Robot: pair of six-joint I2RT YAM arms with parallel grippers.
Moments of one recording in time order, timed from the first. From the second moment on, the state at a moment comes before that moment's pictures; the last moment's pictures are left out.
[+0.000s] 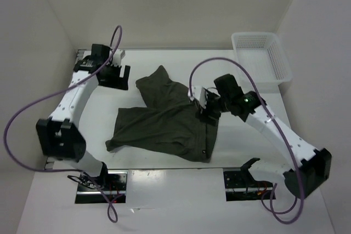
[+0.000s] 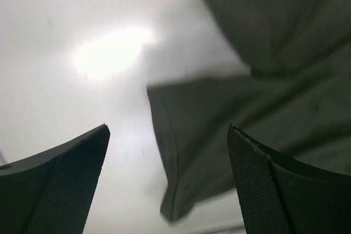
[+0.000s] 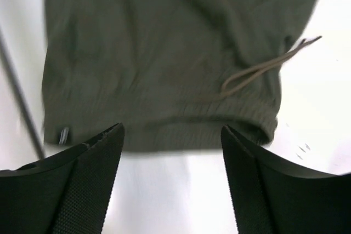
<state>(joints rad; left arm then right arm) -0.07 1.48 1.42 -0.92 0.09 0.07 0.57 1.13 1.06 -0.85 -0.36 -0.77</state>
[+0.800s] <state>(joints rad) -0.16 2.20 1.85 -0.68 0.21 0.07 0.16 1.70 1.25 -0.43 -0.44 0.18</state>
